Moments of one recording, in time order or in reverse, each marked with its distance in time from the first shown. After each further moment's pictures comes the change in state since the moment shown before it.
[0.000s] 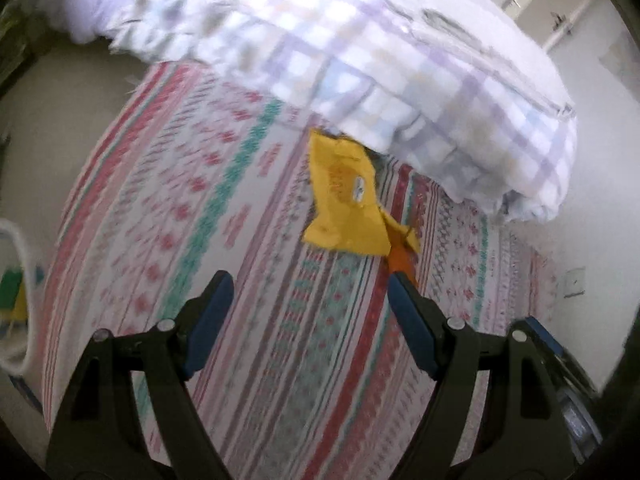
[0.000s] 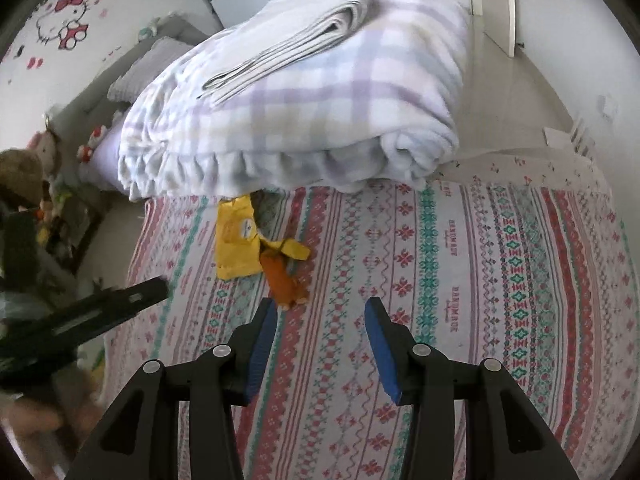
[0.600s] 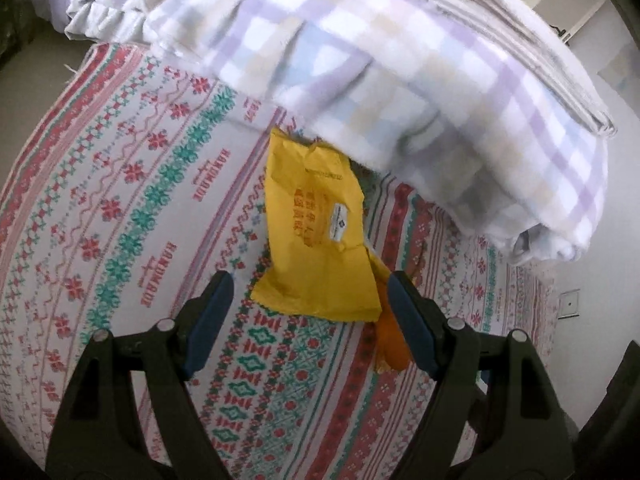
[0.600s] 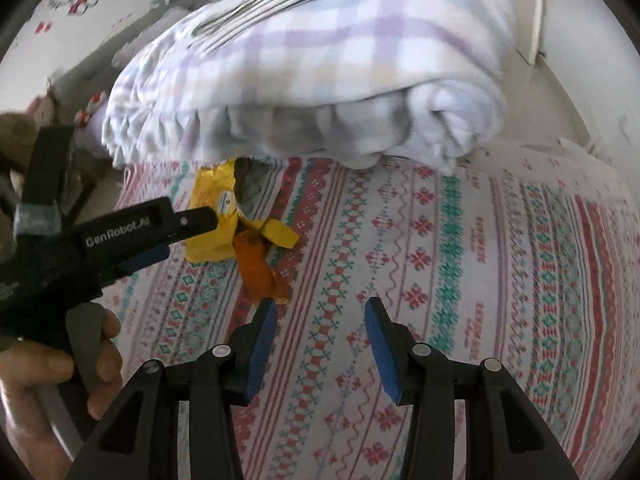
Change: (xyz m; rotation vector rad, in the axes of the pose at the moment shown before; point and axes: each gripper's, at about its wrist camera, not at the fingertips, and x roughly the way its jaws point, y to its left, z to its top) left arm 0.066 -0.019 0.022 -0.048 -0.016 -0.058; right arm 0.063 0.007 0.000 -0.137 0.054 -0.040
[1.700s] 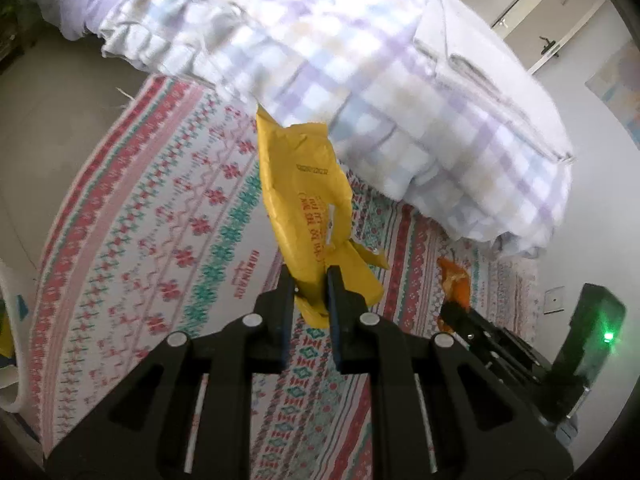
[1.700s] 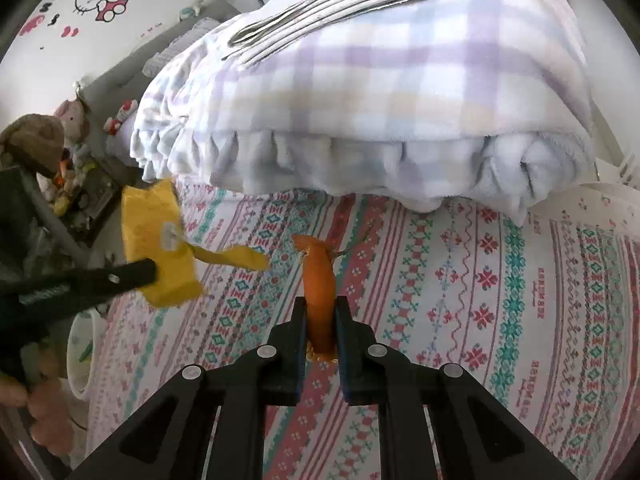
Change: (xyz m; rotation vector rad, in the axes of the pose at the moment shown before) left arm -0.077 0.062 0.009 -0.002 -0.042 -0.055; right arm 0.010 0.015 0.027 -0.018 -0.051 0.125
